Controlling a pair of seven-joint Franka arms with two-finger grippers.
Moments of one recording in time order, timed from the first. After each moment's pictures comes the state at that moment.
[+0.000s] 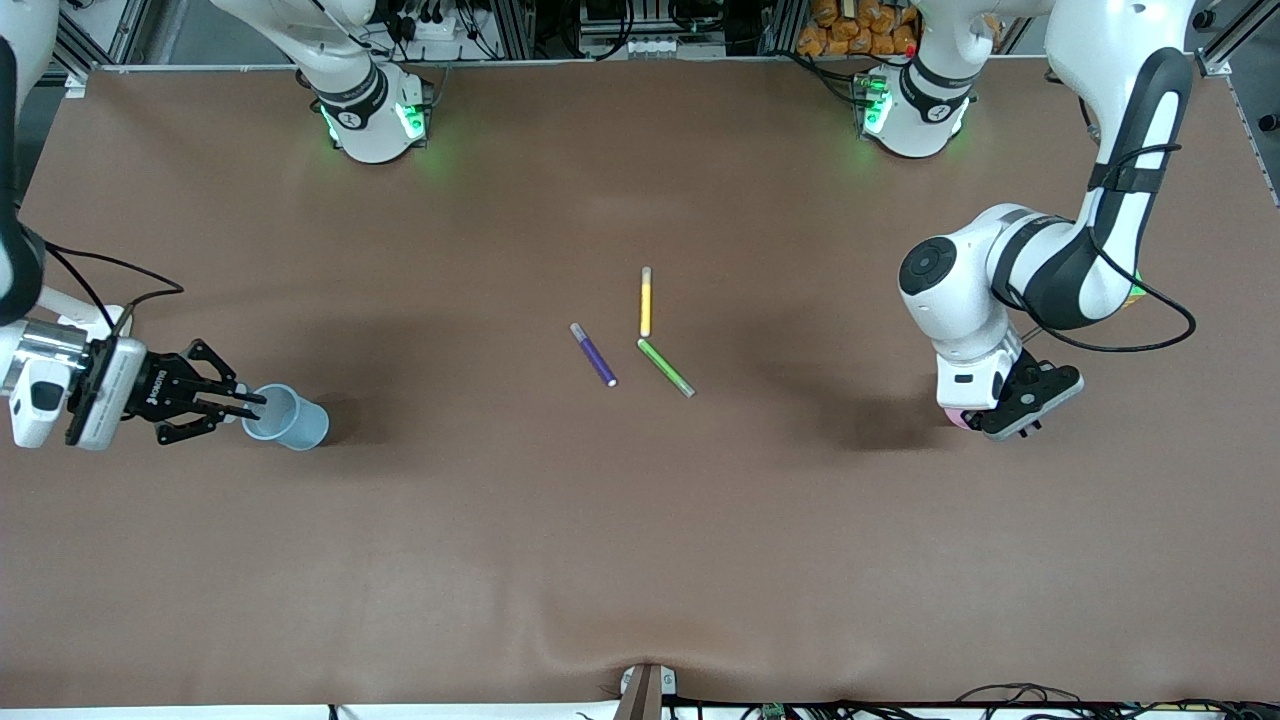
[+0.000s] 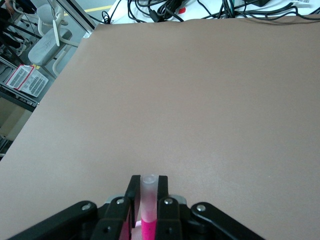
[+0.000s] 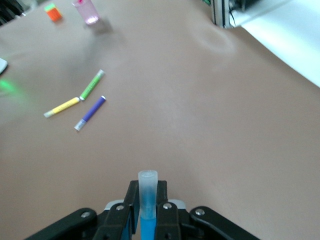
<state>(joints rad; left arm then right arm) -0.09 0.32 -0.13 -2.07 1.20 2.25 -1.45 -0.19 0.35 -0.06 -1.72 0.81 1.79 -1.67</state>
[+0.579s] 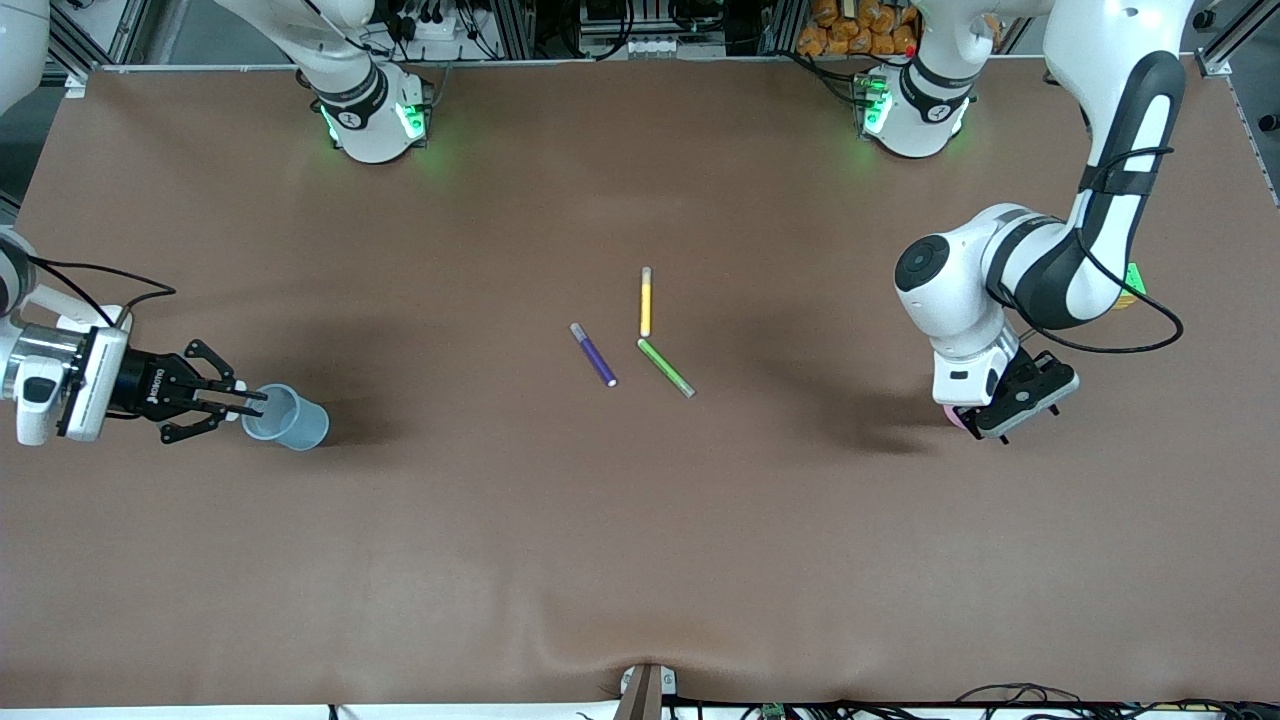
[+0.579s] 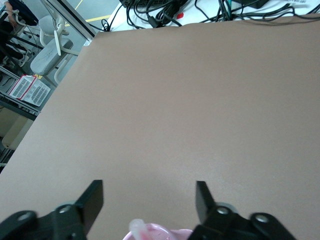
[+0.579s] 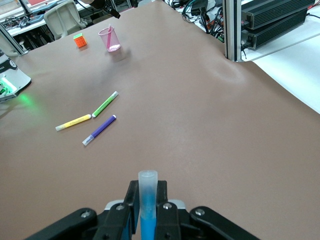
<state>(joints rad) -0.09 0.31 -0.14 -2.07 1.24 2.25 -1.46 -0.23 0.41 -0.06 -1.73 0.94 1.73 -1.85</state>
